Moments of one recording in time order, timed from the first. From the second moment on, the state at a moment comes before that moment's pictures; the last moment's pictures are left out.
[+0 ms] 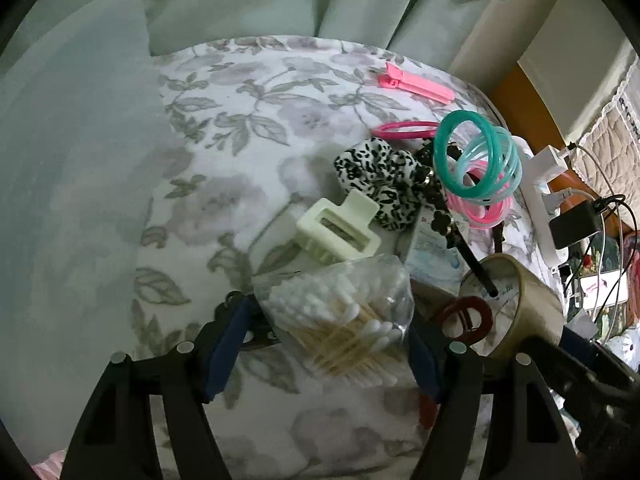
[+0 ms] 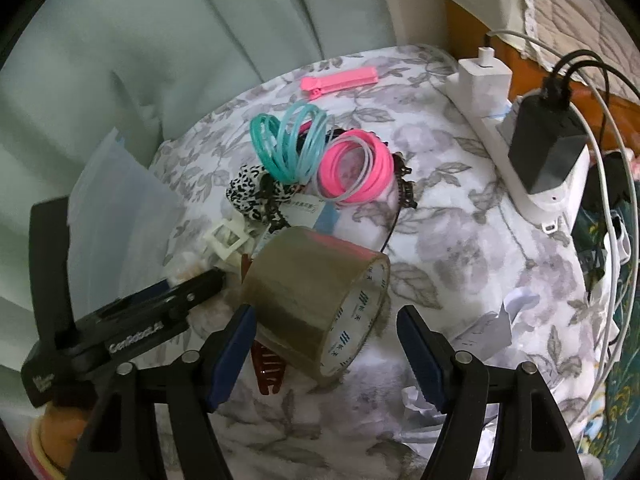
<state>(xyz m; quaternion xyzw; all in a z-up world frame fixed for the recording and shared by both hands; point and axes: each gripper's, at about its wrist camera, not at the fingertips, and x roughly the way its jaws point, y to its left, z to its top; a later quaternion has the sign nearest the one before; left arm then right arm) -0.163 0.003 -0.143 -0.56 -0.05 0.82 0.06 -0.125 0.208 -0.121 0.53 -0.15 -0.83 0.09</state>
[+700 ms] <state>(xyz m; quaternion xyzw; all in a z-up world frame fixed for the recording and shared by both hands) -0.132 -0.030 -0.146 -0.58 -0.11 0.80 0.06 -0.125 0.199 -0.123 0.56 -0.15 -0.81 0.06</state>
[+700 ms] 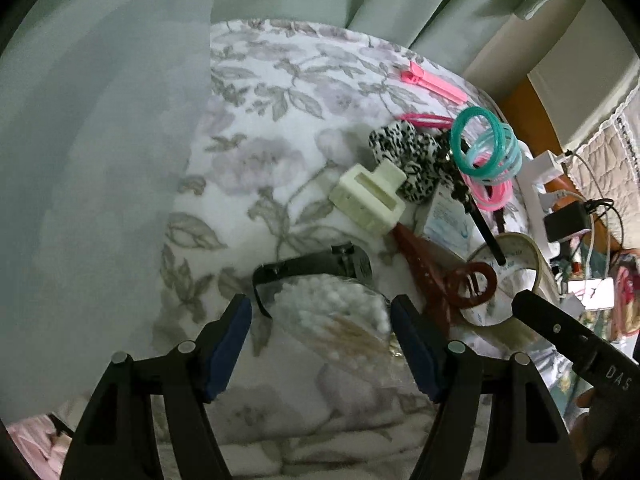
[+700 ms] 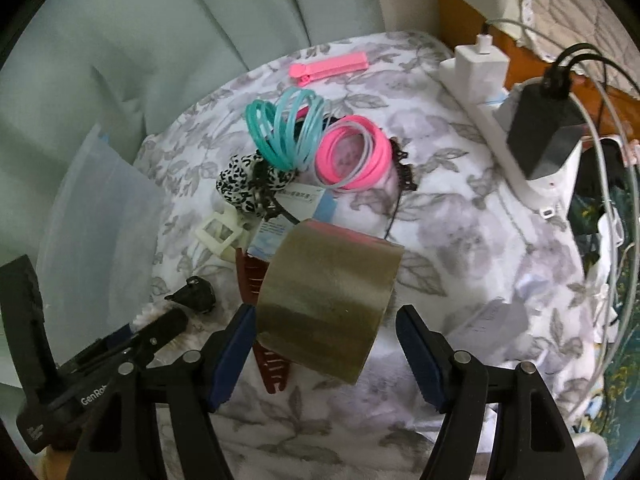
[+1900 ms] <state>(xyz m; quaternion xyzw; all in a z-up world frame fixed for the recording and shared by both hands) -0.097 0.000 -0.178 -0.64 -0.15 0.75 0.09 -0.109 0.216 -0.133 0.55 -0.16 -0.82 0.04</state>
